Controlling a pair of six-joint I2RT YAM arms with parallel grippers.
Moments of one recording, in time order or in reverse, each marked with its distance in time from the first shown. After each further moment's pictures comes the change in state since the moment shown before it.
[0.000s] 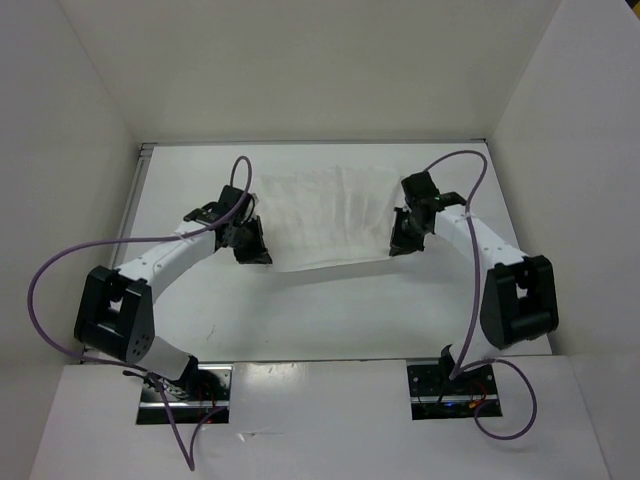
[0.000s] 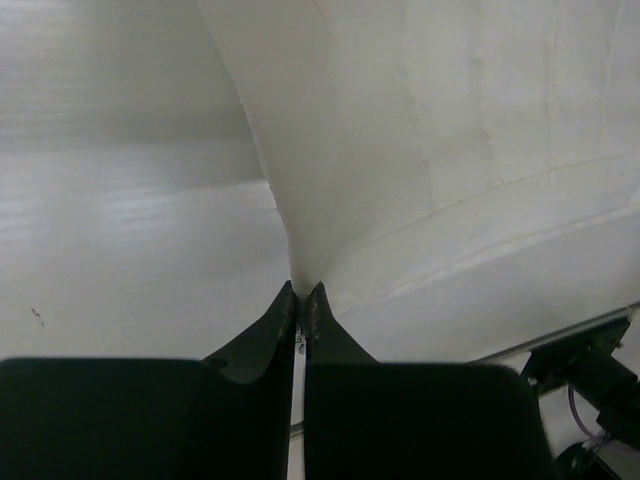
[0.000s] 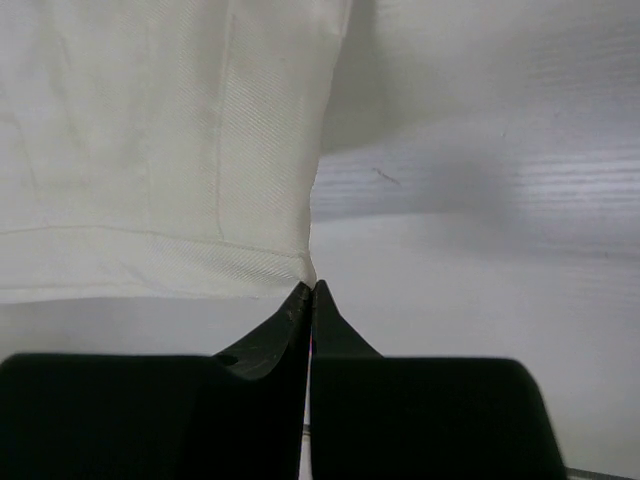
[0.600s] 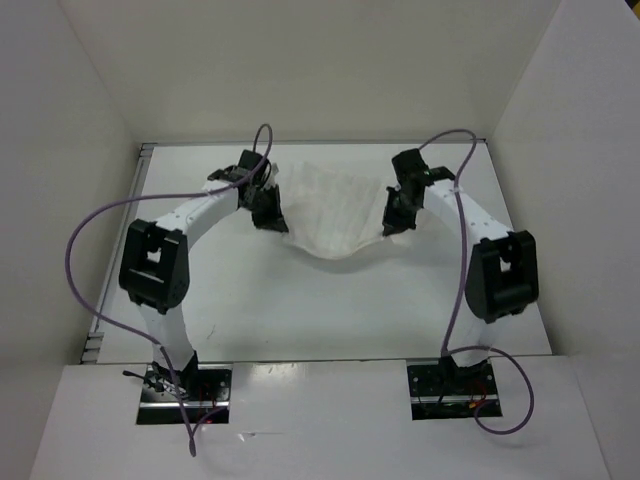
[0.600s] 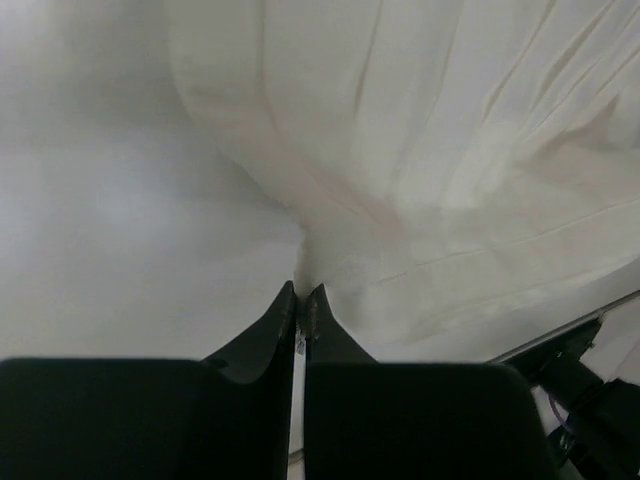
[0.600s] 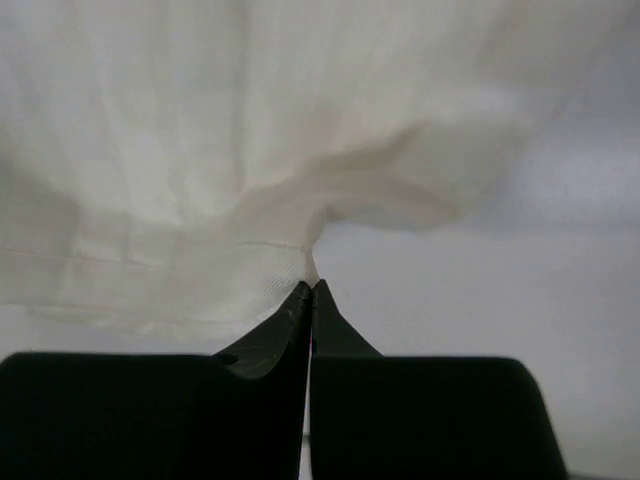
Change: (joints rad) left arm 0.005 0.243 0.259 -0.083 0.103 0.074; right arm 0.020 0.050 0.145 -0.100 0.011 0.028
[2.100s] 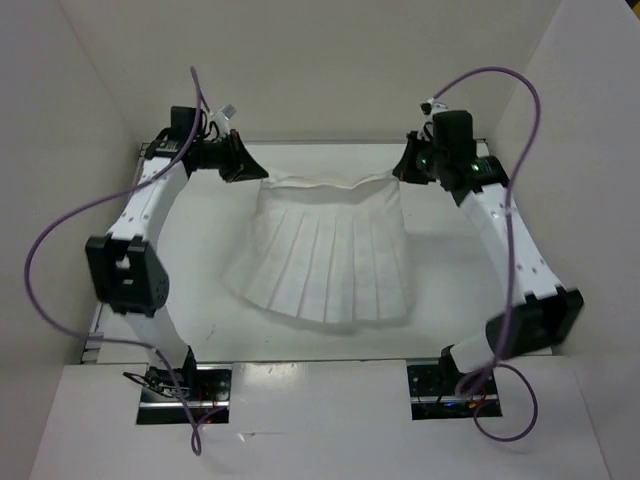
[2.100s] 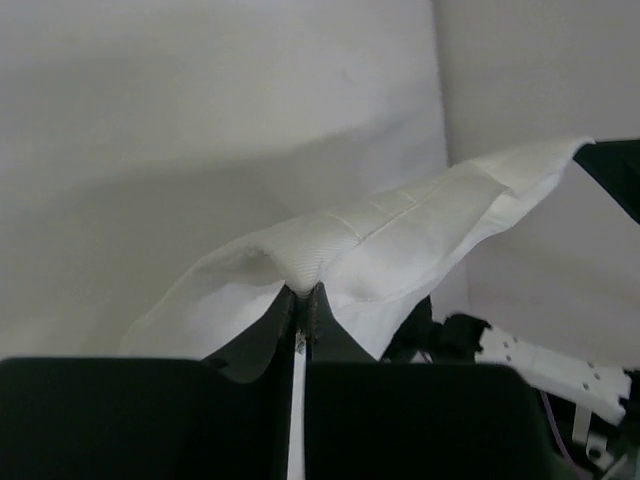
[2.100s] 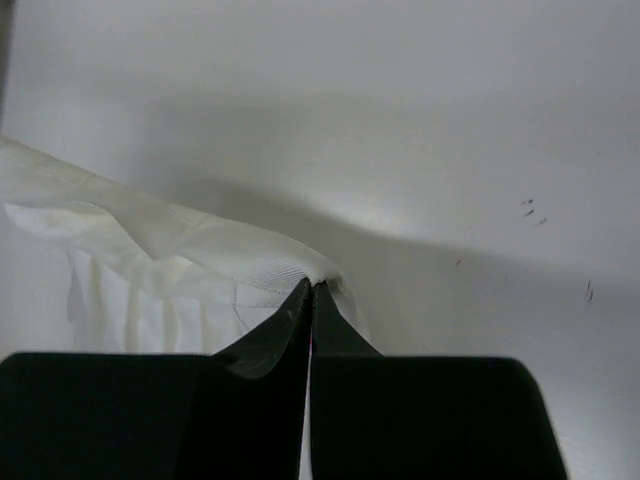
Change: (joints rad) left arm 0.281 -0.128 0.283 0.047 0.486 0.063; right arm -0.025 -0.297 0.246 0.137 -0.047 -0.197
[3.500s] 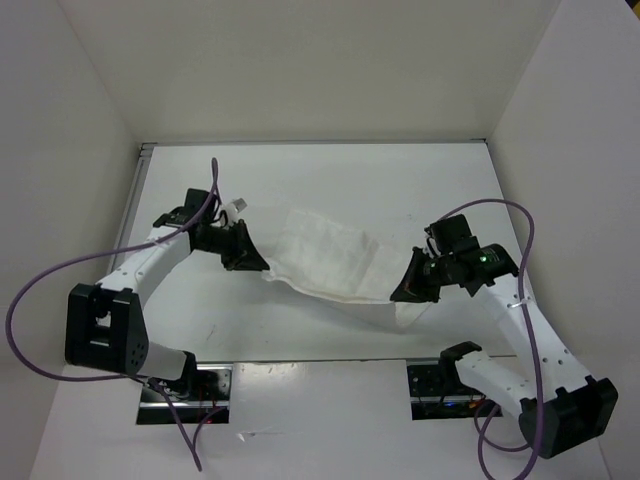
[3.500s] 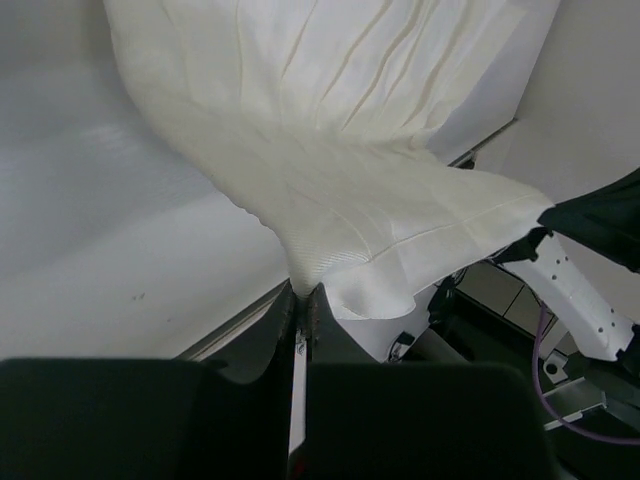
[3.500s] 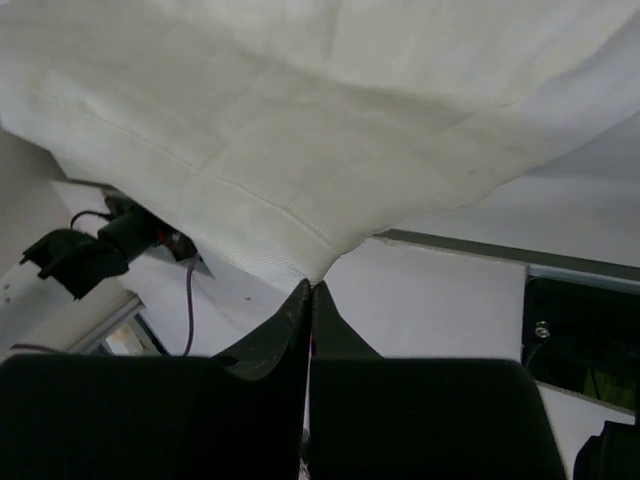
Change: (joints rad) left arm -0.076 -0.254 -0.669 -0.048 -0.029 -0.014; right arm 0.089 -0.399 -0.612 -0.353 -0.265 0.406
